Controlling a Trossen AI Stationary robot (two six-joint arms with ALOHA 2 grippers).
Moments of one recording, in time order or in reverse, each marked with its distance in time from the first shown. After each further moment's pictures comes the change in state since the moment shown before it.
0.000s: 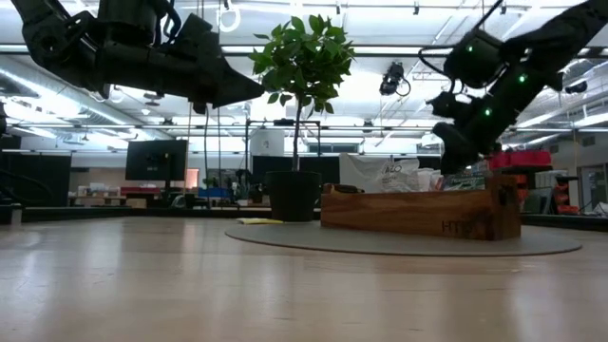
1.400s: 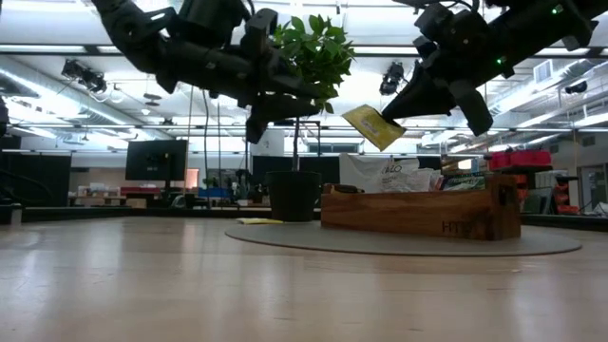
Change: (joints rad) left arm 0.018 0.257 0.361 -0.362 0.431 -0.535; right arm 0.637 0.181 0.142 0.311 0.323 -0.792
